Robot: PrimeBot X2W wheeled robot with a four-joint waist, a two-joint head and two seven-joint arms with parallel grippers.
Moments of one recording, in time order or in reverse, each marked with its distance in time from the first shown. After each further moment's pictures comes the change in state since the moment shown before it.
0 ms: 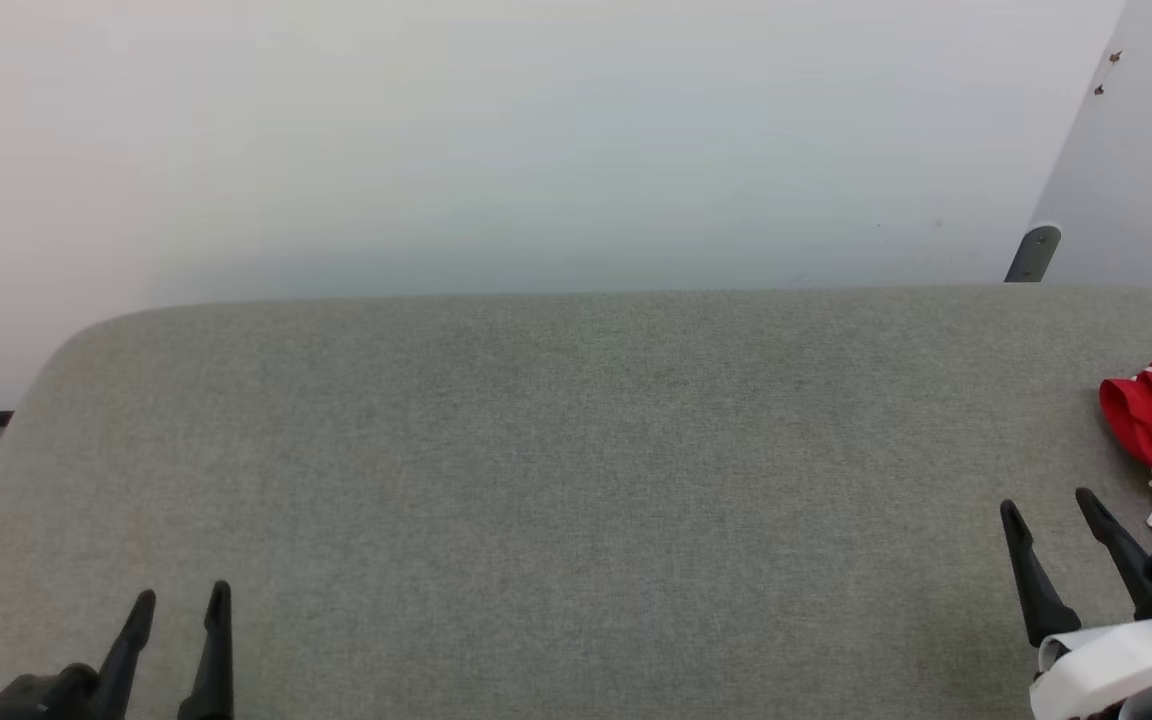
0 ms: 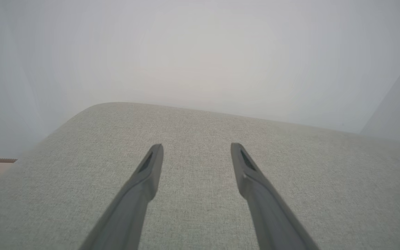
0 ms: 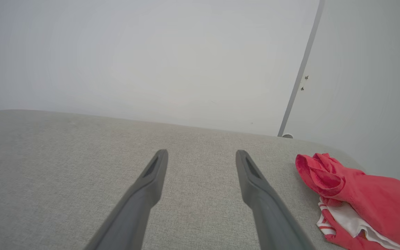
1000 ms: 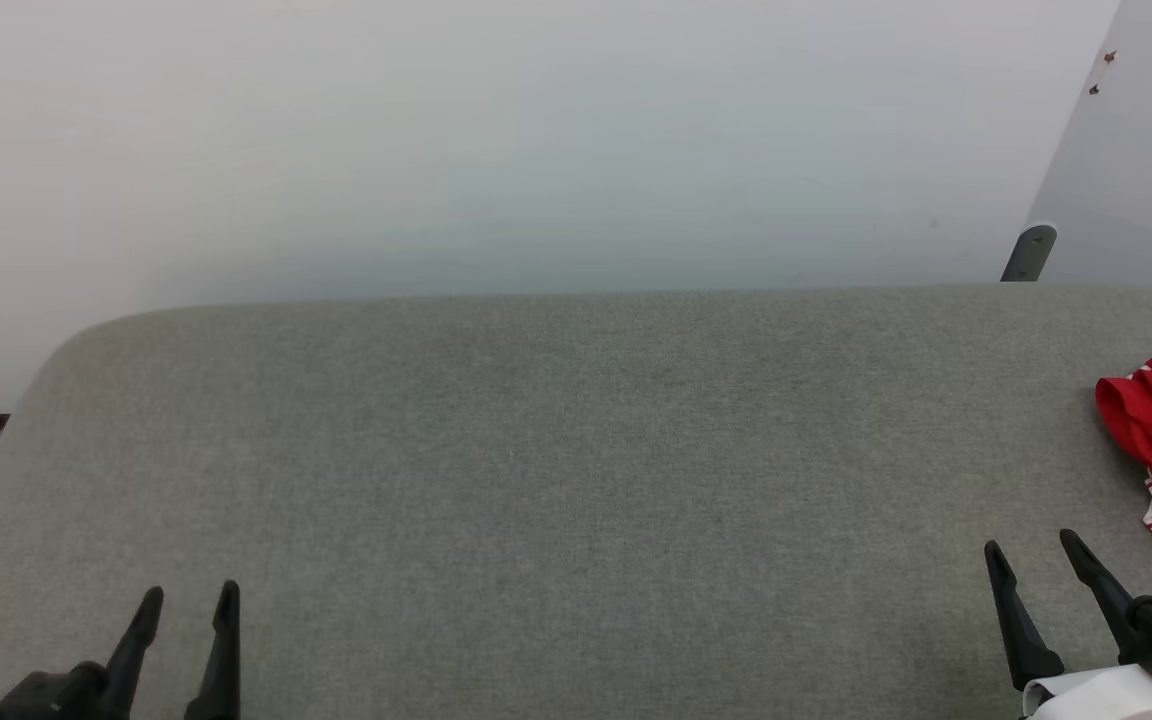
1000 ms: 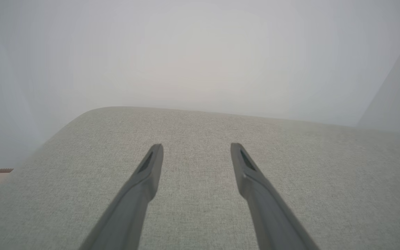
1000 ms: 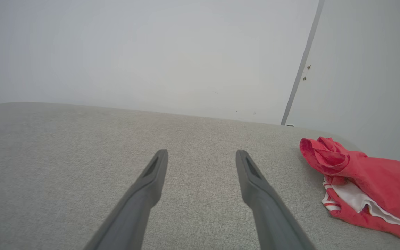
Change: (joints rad) left arm 0.006 0.009 -0.015 -0.017 0.030 0.000 0.000; right arm 0.094 0.049 -0.032 -0.063 -0.051 0.000 0.000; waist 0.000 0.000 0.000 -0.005
